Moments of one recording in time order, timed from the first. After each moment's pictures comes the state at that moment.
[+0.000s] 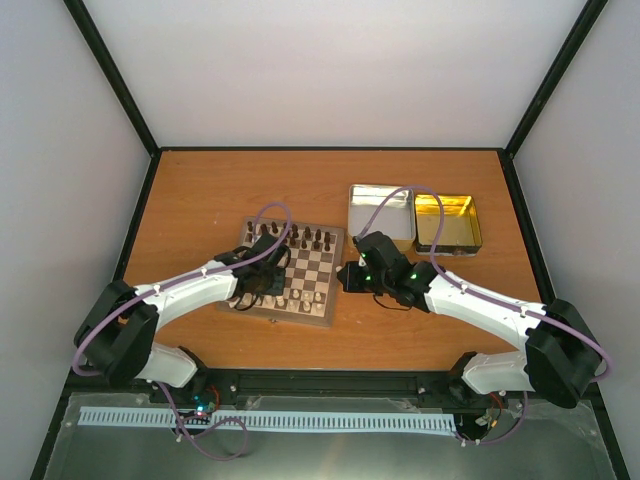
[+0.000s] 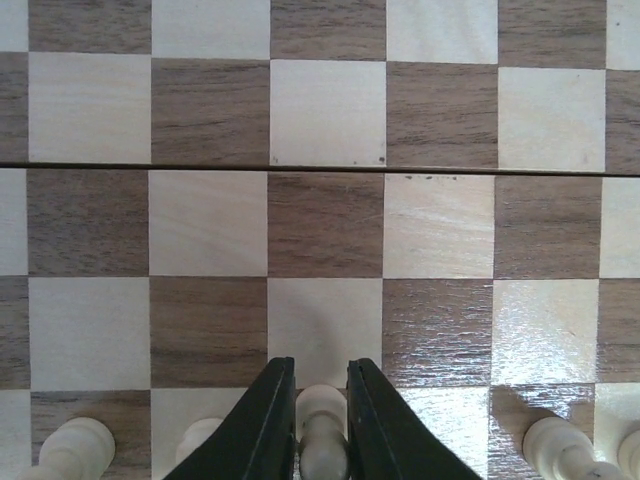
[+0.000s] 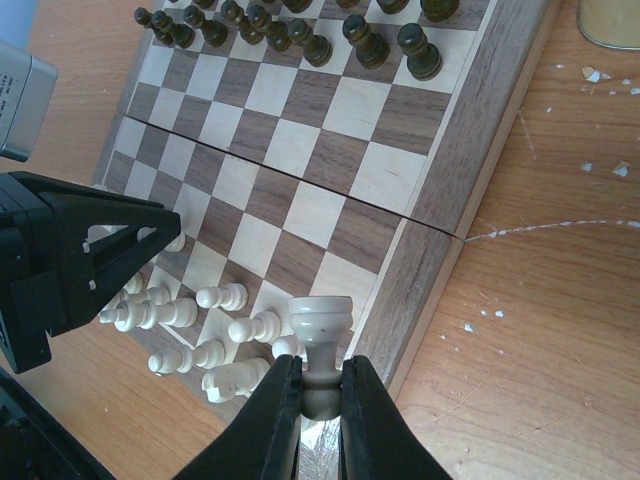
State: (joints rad) left arm -0.67 1.40 0.76 -0.51 -0.17 -0.51; right arm 0.81 1.29 0.78 -0.29 -0.09 0.74
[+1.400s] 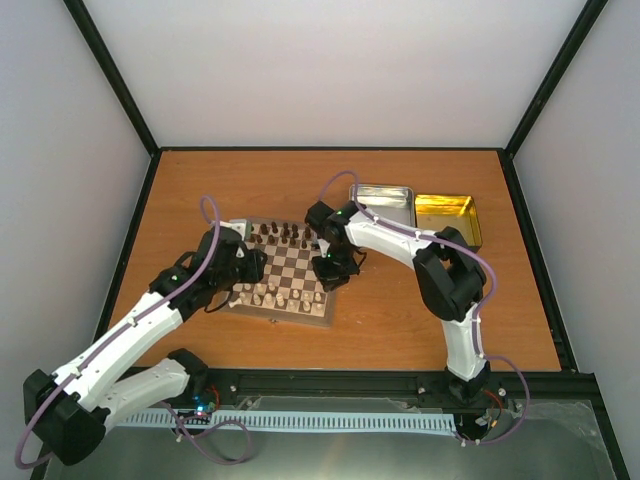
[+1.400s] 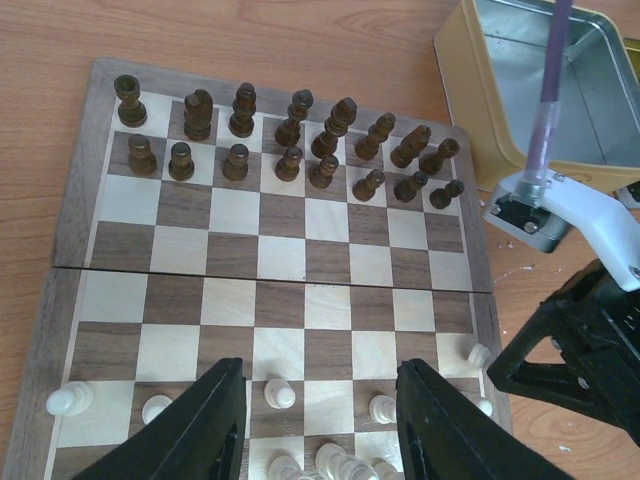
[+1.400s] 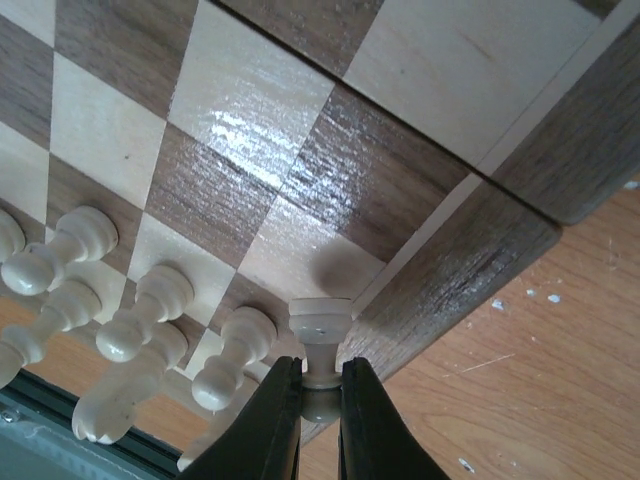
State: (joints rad) left arm -0.57 0.92 0.77 -0.59 -0.10 -0.51; right arm 0.78 2.01 1.55 -1.08 -0.32 0.43
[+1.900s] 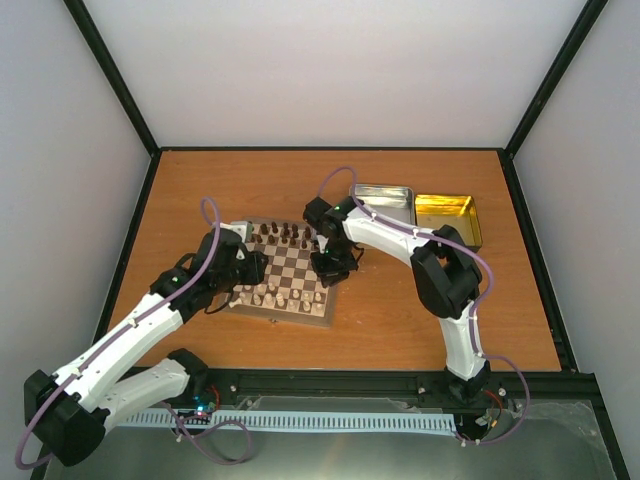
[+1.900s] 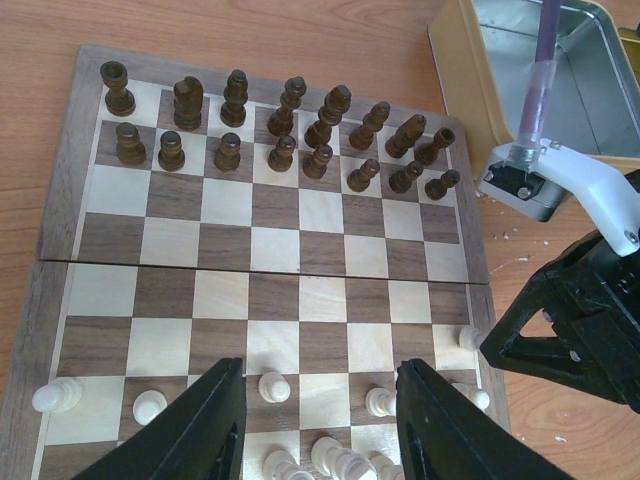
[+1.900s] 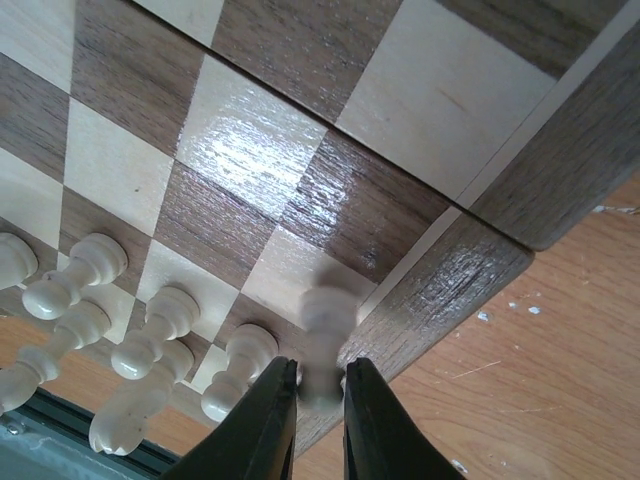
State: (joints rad) left arm -0.57 0.91 0.74 -0.58 -0.08 -0.51; right arm 0.77 2.05 1.62 -1.13 -0.30 0.43
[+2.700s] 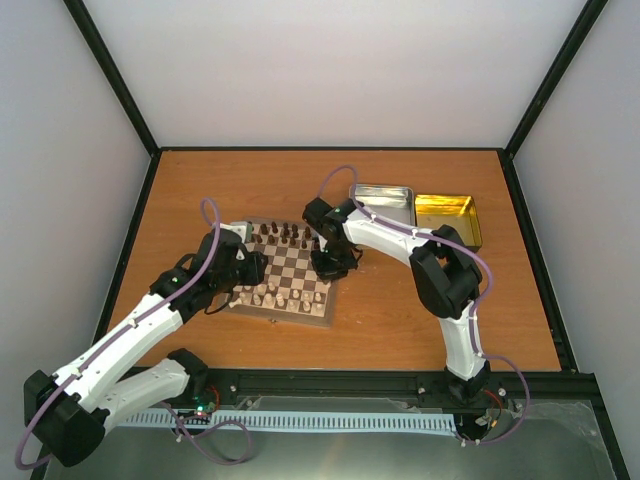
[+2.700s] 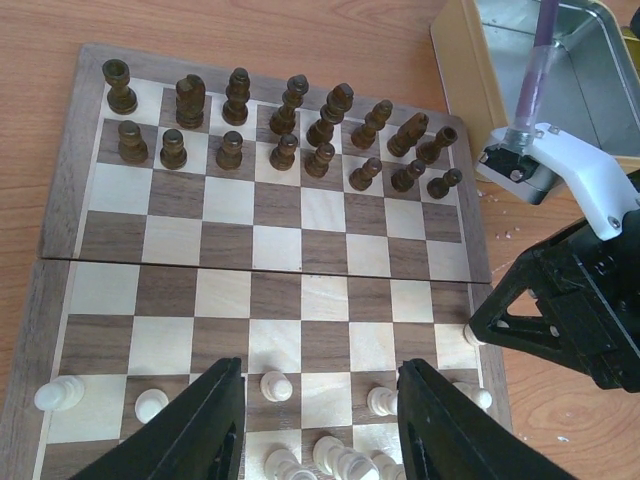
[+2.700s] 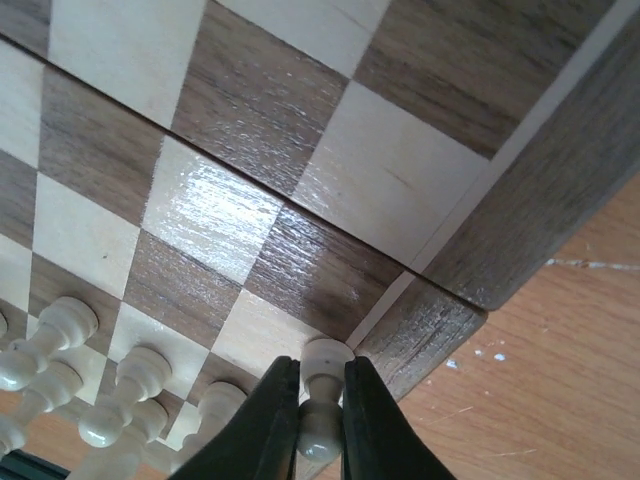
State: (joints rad) left arm -0.57 0.91 0.74 -0.58 -0.08 -0.51; right arm 0.77 2.05 1.60 -1.06 -0.24 0.46
